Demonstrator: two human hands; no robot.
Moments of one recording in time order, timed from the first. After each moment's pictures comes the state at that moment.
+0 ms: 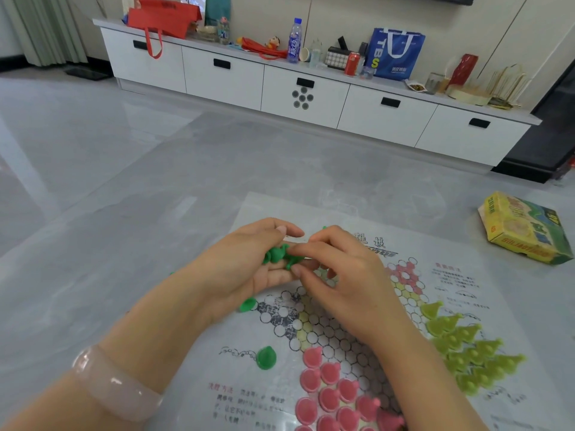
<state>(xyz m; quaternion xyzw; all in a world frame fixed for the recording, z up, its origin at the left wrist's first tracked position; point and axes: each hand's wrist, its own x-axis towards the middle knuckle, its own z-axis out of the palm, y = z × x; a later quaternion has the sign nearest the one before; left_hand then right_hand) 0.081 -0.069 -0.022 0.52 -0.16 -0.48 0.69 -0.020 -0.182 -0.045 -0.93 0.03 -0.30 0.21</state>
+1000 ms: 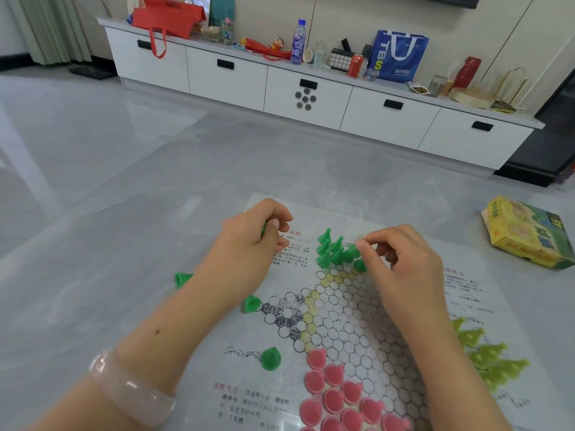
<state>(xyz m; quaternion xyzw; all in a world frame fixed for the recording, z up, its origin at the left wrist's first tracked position) 0.087 -0.070 -0.027 0.76 -0.32 -0.14 0.55 -0.039 -0.215 -0.045 -0.88 0.25 -0.36 0.21</state>
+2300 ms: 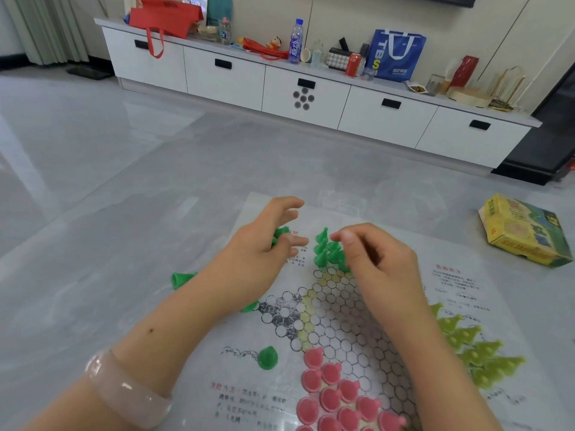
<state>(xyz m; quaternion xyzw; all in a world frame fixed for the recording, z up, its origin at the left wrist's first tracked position) 0.082 -0.070 -0.029 0.71 -0.42 -0.21 0.52 -0.033 -0.191 -0.031 -0.83 0.20 -0.31 0.41</state>
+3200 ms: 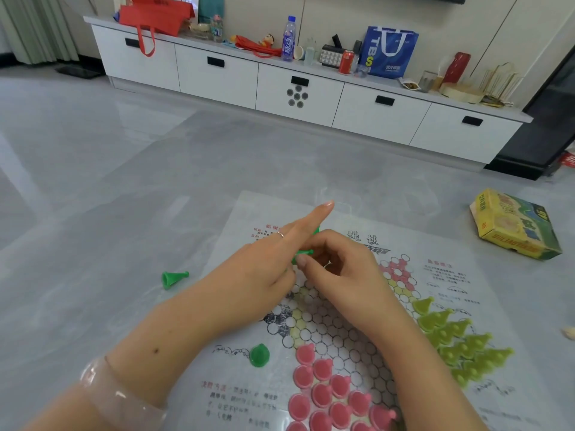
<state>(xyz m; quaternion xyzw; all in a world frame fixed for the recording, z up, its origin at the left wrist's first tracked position) 0.070 -0.066 -0.027 0.73 -0.57 -0.15 0.34 -0.024 -0.183 -0.038 -0.83 0.14 -0.20 0.49</state>
